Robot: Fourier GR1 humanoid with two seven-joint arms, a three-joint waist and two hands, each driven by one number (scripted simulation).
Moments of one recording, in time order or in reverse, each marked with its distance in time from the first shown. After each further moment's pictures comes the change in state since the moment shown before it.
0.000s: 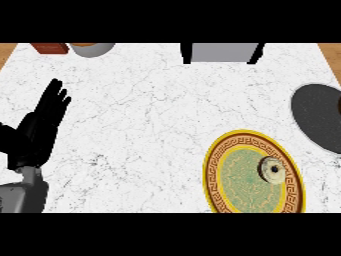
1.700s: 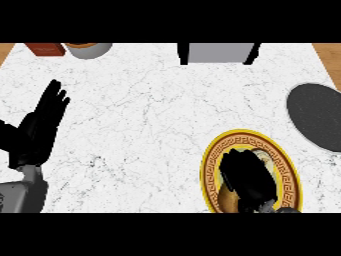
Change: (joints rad) left arm -0.006 0.021 -0.006 0.043 0.014 0.020 -0.023; right arm 0.134 0.283 0.871 0.075 0.428 0.136 0.315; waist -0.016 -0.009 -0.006
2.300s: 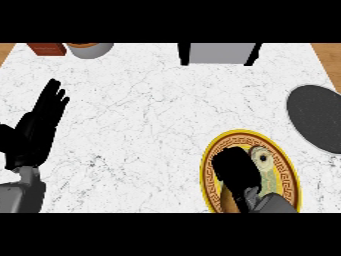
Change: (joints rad) left arm 0.006 0.013 -0.014 -0.037 0.018 0.010 0.026; right arm -0.114 0.022 0.053 0.147 -0.012 0.128 0.058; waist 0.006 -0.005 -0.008
